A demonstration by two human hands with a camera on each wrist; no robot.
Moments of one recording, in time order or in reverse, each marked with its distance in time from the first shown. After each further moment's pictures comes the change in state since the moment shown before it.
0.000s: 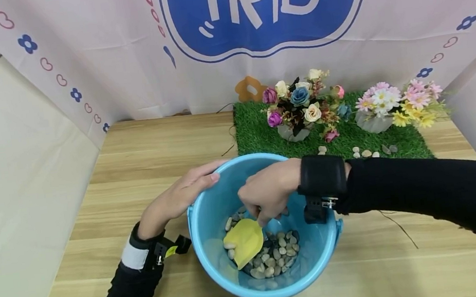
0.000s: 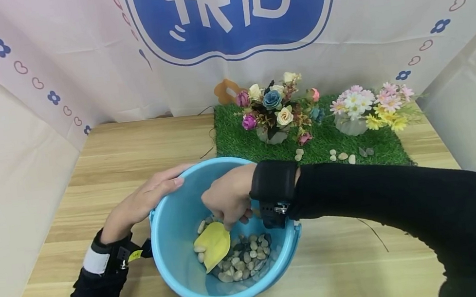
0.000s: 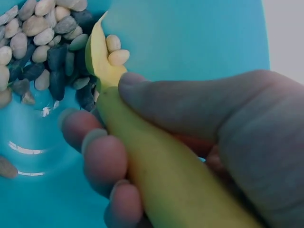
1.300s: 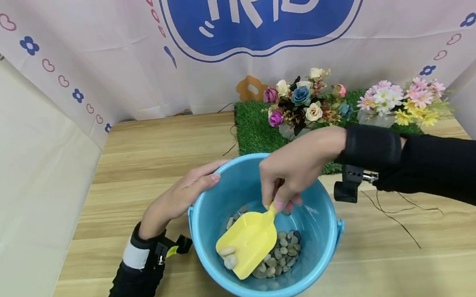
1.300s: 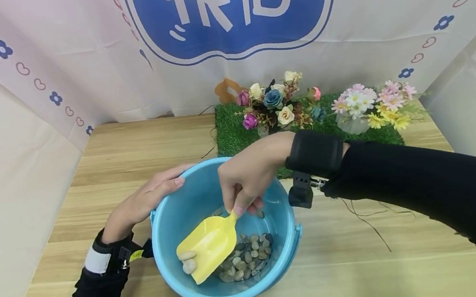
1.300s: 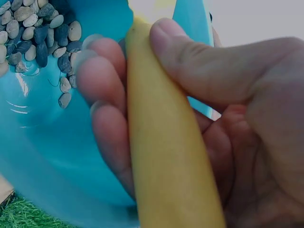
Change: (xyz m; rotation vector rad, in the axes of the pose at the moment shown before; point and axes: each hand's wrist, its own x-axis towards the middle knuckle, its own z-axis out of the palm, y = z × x) left_hand 0.001 0.001 0.000 0.001 -0.008 -0.007; right_hand -0.054 0.026 -0.018 0.249 -0.029 -0.344
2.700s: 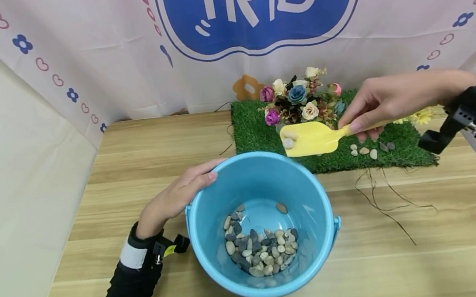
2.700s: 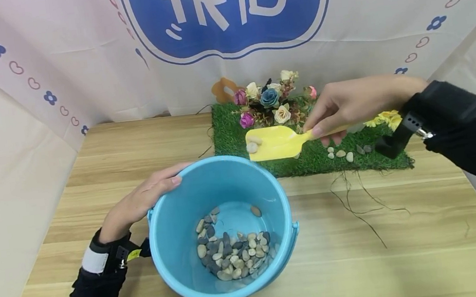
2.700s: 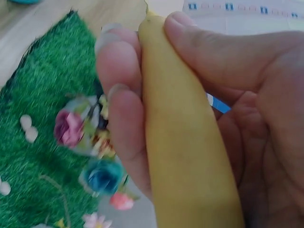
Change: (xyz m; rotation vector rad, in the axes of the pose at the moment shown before) left_hand 0.000 0.000 0.000 -0.014 0.014 -0.004; right_hand -0.167 0.059 0.010 0.101 0.485 0.280
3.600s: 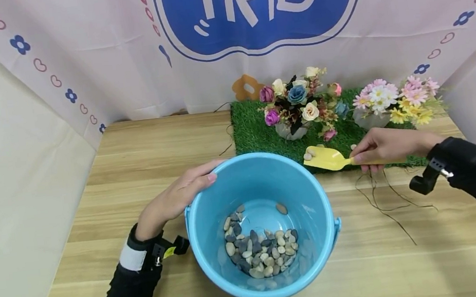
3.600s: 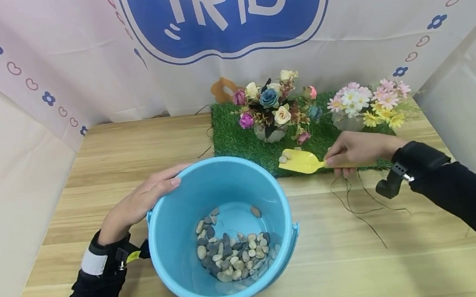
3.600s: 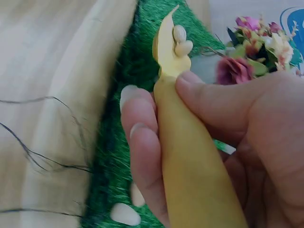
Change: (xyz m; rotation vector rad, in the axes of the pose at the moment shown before) left_hand -0.001 -0.003 -0.001 0.025 -0.003 0.015; right_hand 0.007 0.111 0.077 0.244 0.144 0.207
